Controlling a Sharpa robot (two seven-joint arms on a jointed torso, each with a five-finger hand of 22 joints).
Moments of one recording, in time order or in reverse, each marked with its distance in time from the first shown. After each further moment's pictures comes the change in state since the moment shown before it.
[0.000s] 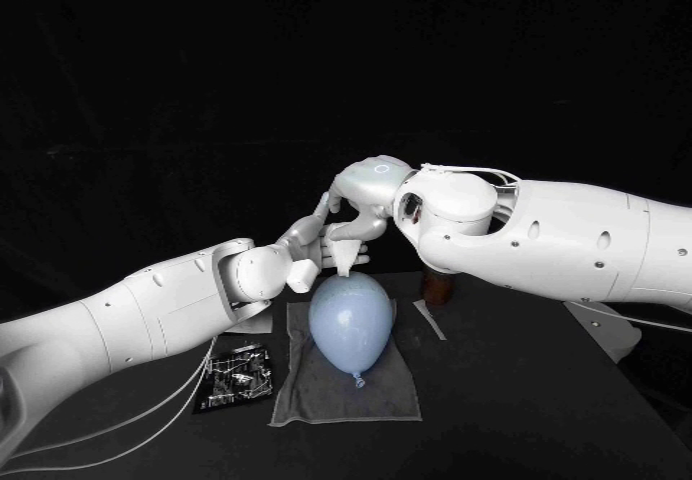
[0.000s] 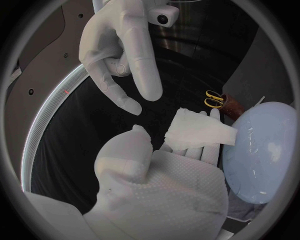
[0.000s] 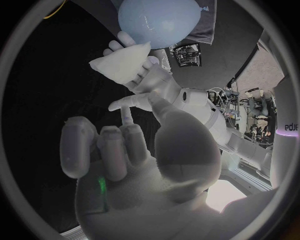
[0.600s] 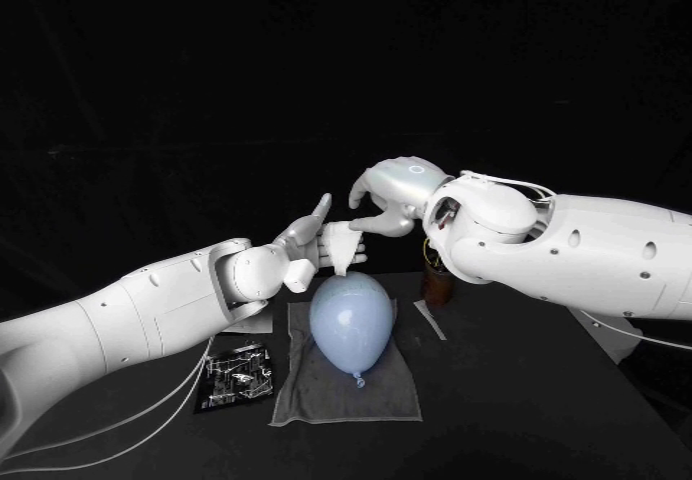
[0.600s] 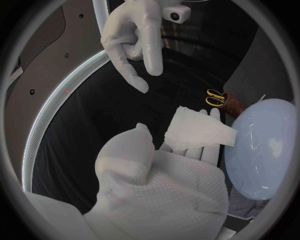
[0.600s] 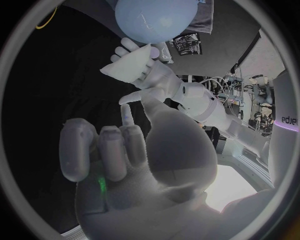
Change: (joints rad) left arm 0.000 -0.016 0.000 0.007 -0.001 0.004 0.008; left_hand 0.087 -0.003 0.081 -0.006 0.000 0.040 0.003 0.012 0.000 0.018 -0.007 -0.004 0.000 0.045 -0.006 0.000 0.004 0.000 0.005 0.002 0.000 0.000; right arm -0.022 -0.117 -0.003 0.067 0.071 -0.158 0.010; right_hand 0.182 0.063 -0.035 0.088 0.000 0.043 0.007 -0.014 -0.010 0.000 0.000 0.028 0.001 0.000 0.000 0.001 0.000 0.000 0.024 0.009 0.025 -0.001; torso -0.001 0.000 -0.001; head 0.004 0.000
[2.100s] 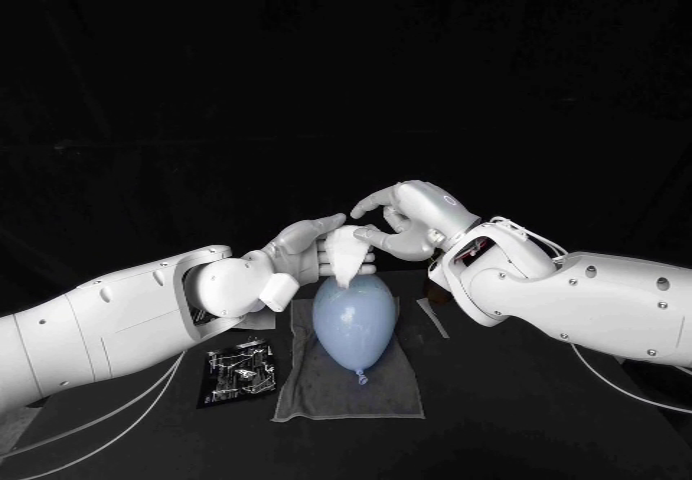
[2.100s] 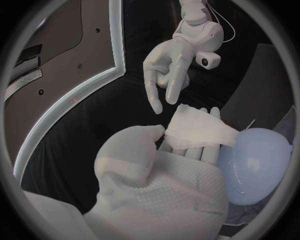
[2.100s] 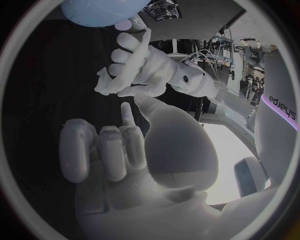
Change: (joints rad) left arm -0.001 -0.182 -0.001 0.263 -0.052 0.158 0.024; left_hand 0.040 -0.114 0.847 -0.058 0.000 0.126 0.020 -0.141 -0.021 0.107 -0.018 -0.055 -0.001 0.058 -0.012 -0.059 -0.007 0.000 0.019 0.001 0.003 0.002; right arm -0.139 -0.070 -0.003 0.038 0.281 -0.365 0.295; right_hand 0.048 -0.052 0.130 -0.040 0.007 0.054 -0.001 -0.046 -0.041 0.004 0.004 0.023 -0.001 0.000 0.007 -0.001 0.000 0.000 0.003 0.004 0.010 0.000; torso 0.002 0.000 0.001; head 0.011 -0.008
